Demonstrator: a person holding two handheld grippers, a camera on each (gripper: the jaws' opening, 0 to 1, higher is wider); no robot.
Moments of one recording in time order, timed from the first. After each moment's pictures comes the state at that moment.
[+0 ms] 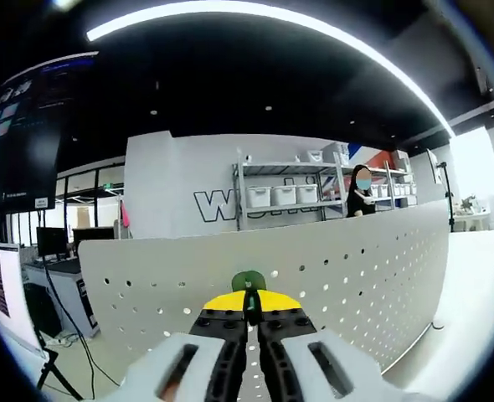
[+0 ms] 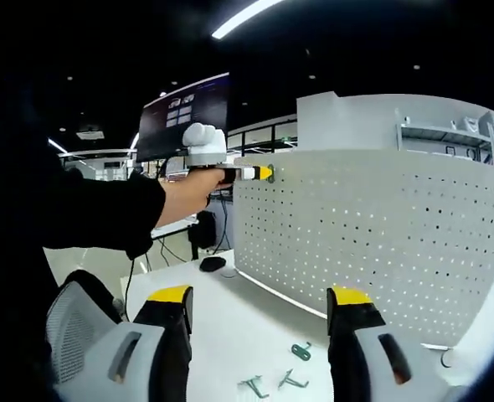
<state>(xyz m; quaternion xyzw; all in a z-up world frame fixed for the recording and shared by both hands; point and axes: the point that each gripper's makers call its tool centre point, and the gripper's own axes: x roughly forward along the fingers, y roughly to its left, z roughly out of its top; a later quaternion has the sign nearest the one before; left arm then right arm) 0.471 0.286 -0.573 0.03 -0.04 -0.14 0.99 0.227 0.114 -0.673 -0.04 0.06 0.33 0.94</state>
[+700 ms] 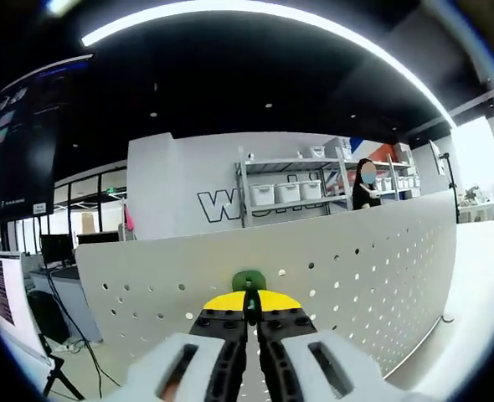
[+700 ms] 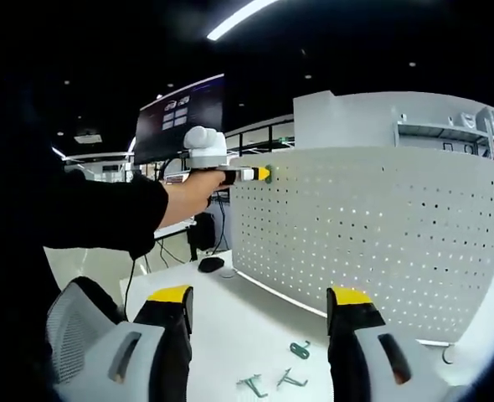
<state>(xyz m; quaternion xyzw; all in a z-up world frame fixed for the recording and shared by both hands) 0.482 0.286 -0.575 0.06 -0.05 -0.13 0.99 0.230 0.109 -0.676 -0.02 0.06 0.33 0.94</state>
